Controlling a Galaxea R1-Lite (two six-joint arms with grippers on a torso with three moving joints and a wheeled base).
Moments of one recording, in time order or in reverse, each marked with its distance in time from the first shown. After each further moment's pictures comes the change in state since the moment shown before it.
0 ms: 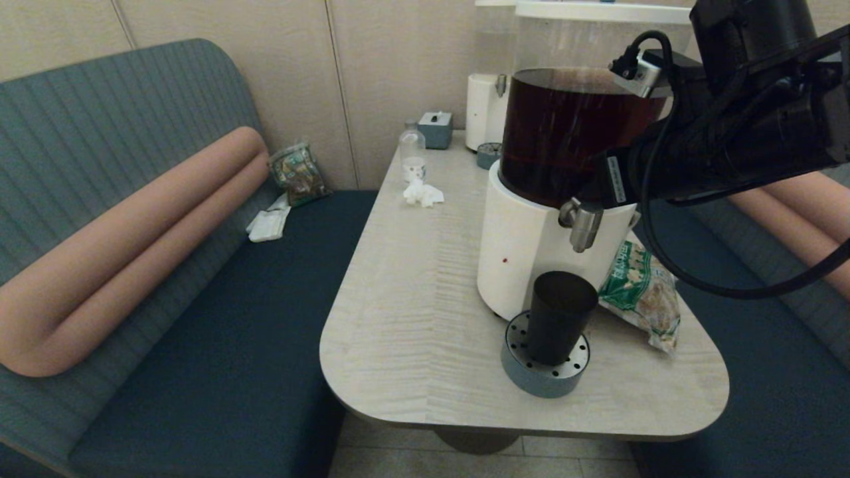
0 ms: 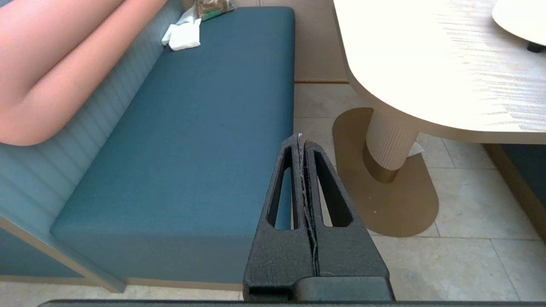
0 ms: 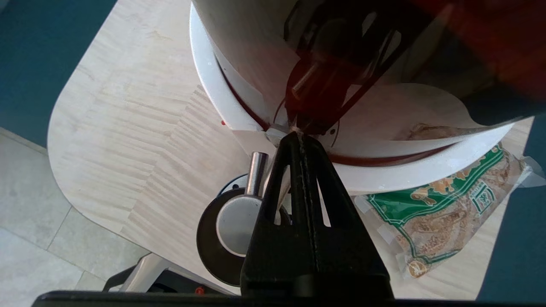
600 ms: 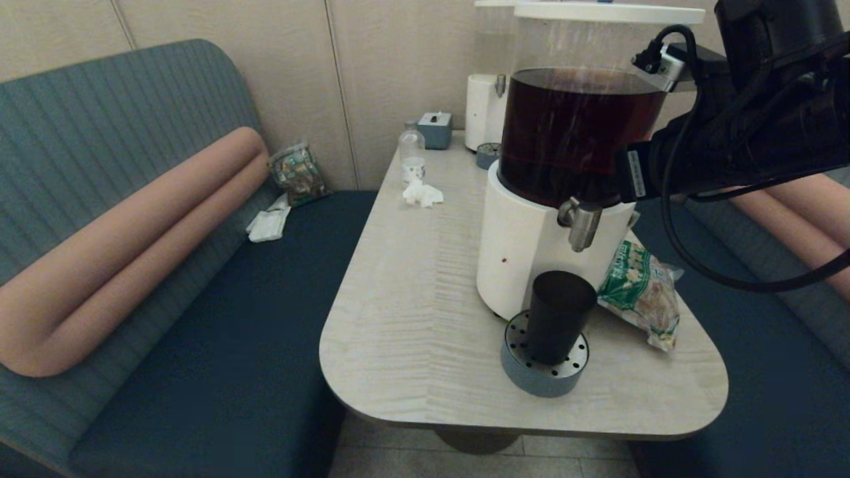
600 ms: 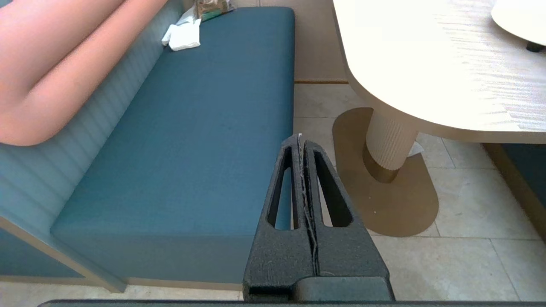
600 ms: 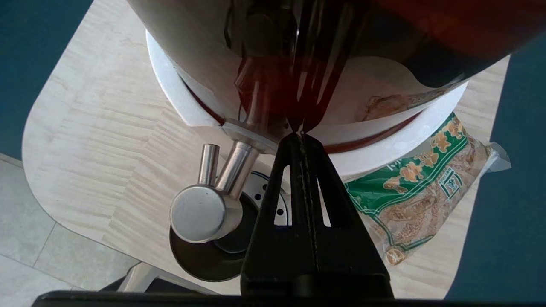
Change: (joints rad) left arm 0.000 0.000 0.000 0.000 0.000 0.000; right arm -0.033 -0.023 0.015 -0.002 -0.026 0.000
